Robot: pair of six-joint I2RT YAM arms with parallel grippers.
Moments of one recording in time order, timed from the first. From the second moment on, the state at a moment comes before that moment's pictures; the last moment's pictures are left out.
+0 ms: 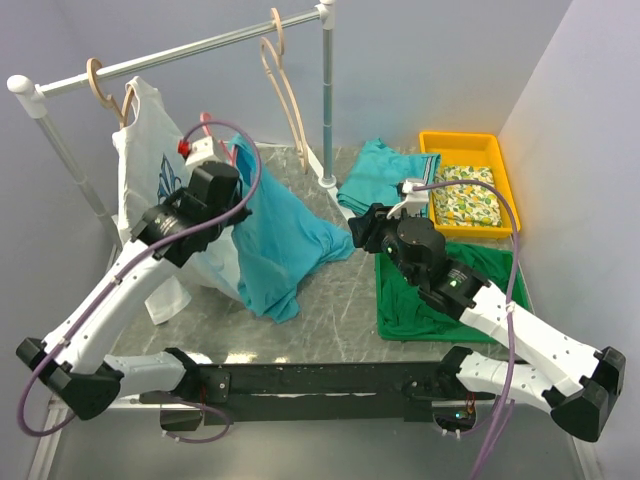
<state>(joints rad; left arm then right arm) -0.62 1.18 1.40 -0.83 -0.48 -0.74 0.80 0.97 0.89 -0.14 0.40 0.50</state>
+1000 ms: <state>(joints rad) -0.46 1.28 1.68 -0.78 -0.36 -0.51 0.80 0.95 0.92 -0.15 0.36 0.52</state>
